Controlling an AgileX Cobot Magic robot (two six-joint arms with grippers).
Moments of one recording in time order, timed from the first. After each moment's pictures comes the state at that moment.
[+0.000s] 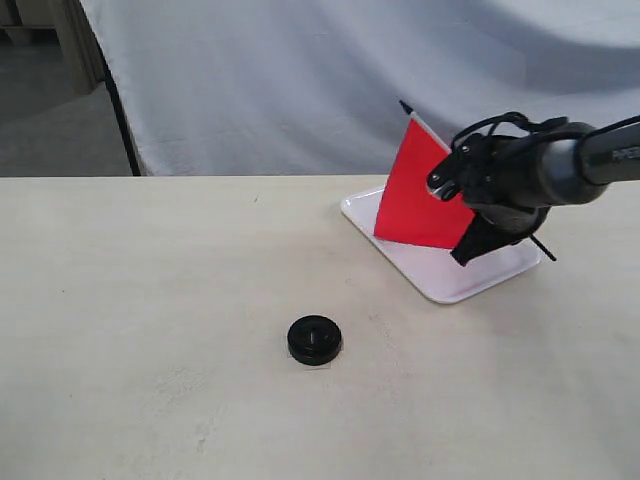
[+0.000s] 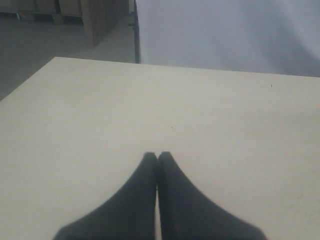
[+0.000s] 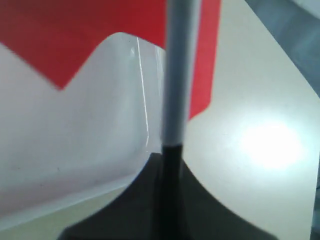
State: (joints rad) left arm 0.08 0.00 0.00 -0.01 0.33 -0.04; right arm 0.33 2.13 -1.39 -1.12 0.72 0.61
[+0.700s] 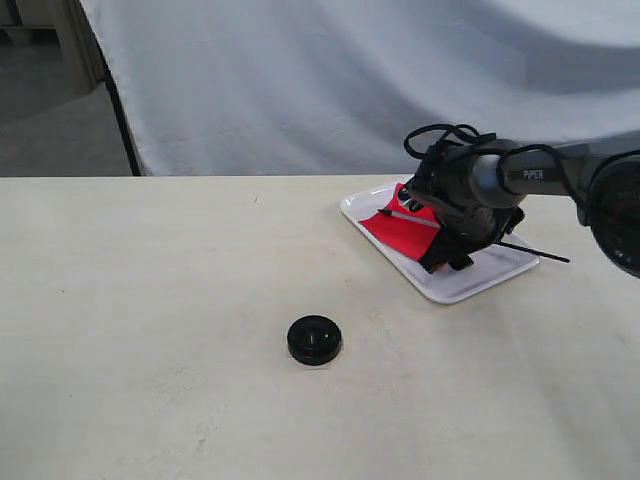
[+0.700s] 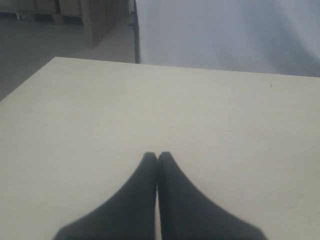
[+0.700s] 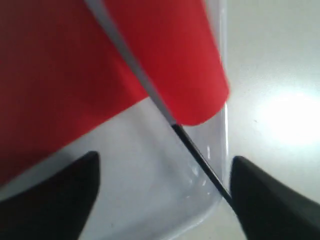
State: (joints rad) left arm 0.08 0.00 0.00 -0.01 0.33 -0.04; right arm 0.35 2.36 -1.70 -0.88 0.85 0.43
